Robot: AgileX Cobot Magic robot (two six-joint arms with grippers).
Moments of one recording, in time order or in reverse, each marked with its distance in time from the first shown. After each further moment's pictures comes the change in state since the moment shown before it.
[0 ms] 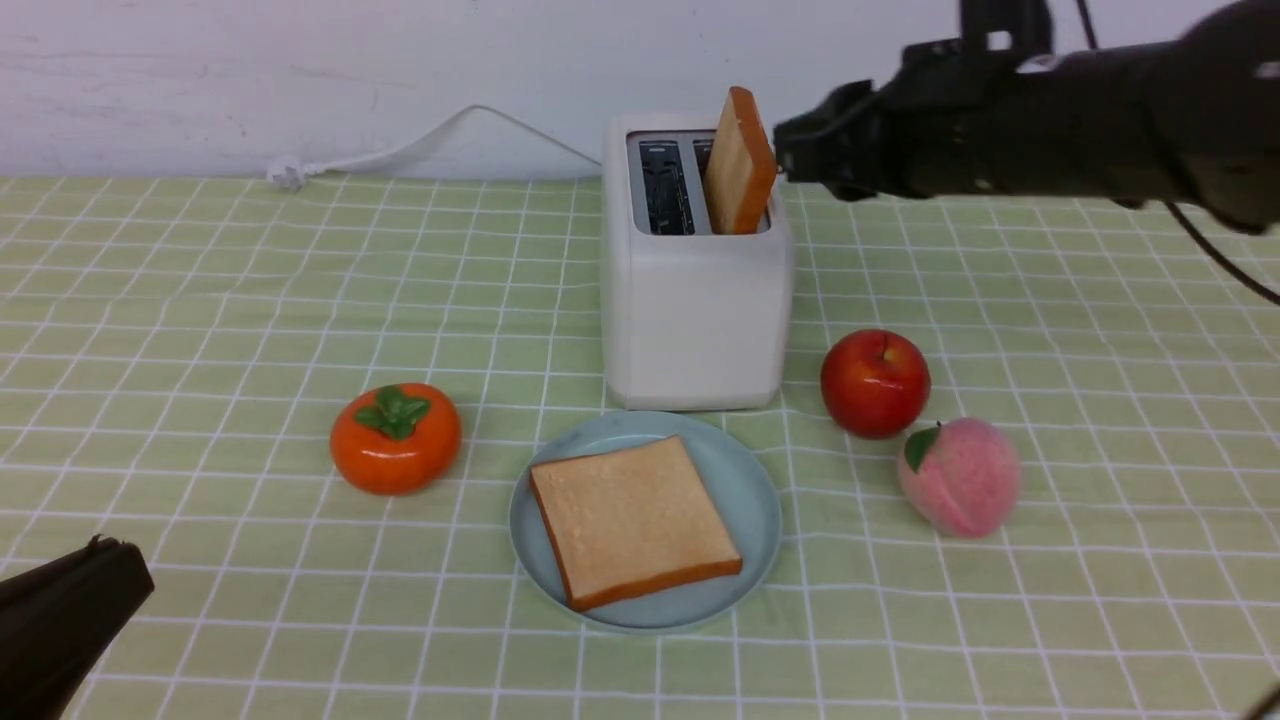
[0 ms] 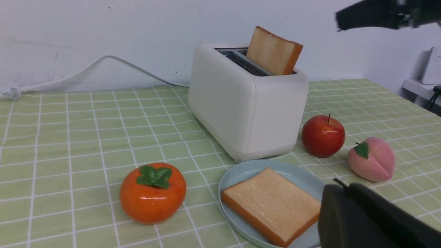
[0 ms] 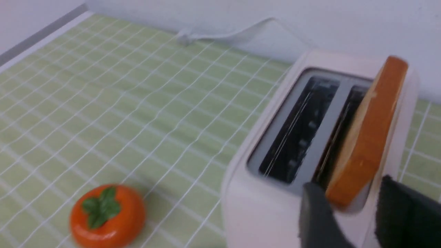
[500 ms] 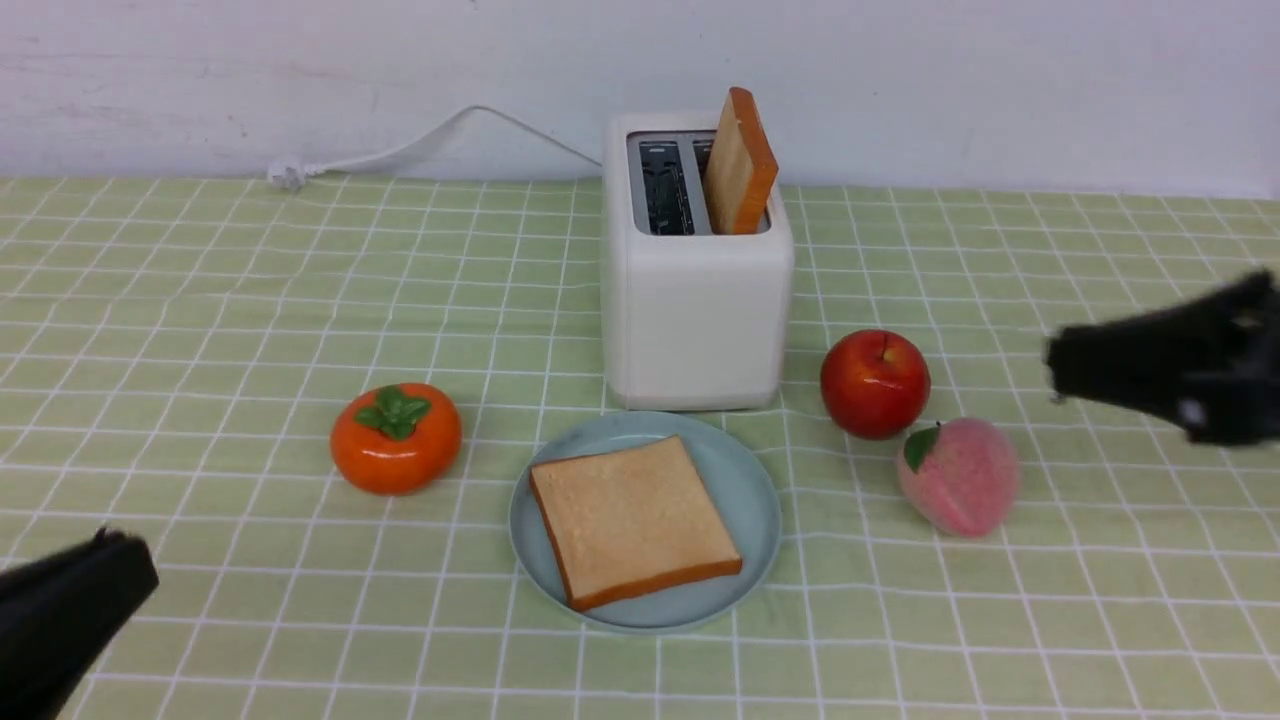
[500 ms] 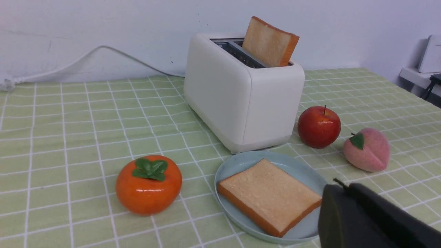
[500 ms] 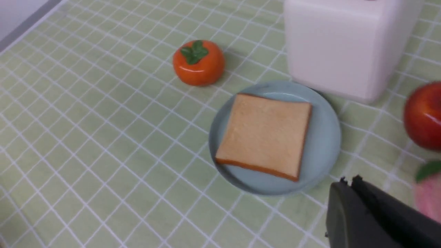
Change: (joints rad) right arm -0.164 -0.608 0.438 0.026 0.508 0.000; left arm 0.000 0.011 -0.026 0.001 0.056 -0.002
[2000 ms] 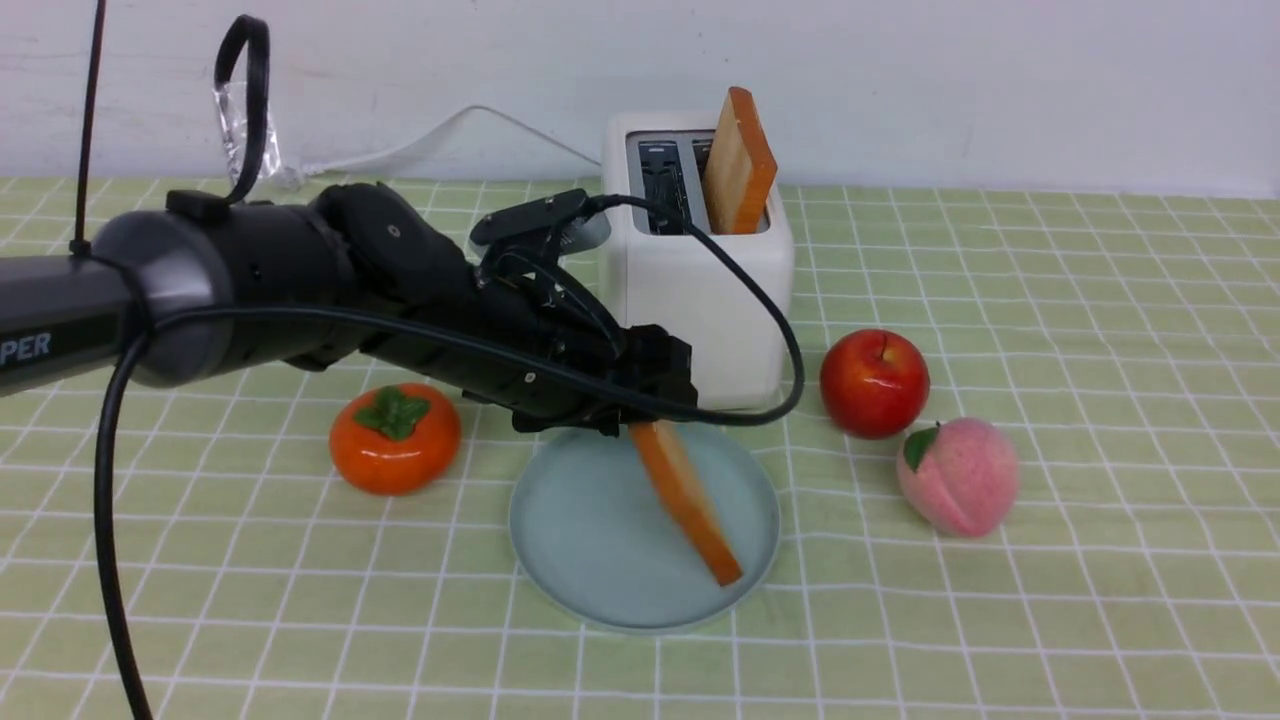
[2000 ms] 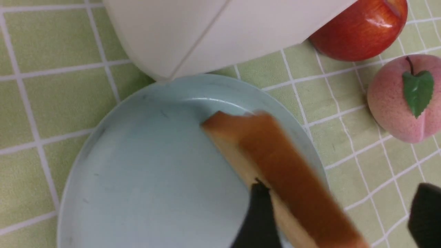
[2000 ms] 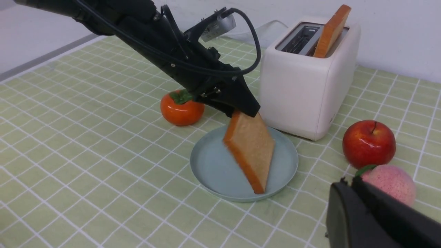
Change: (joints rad) right arm -0.147 -0.789 0.398 -0.052 0.014 0.048; left arm -0.008 1.523 -0.964 -0.578 0.257 0.319
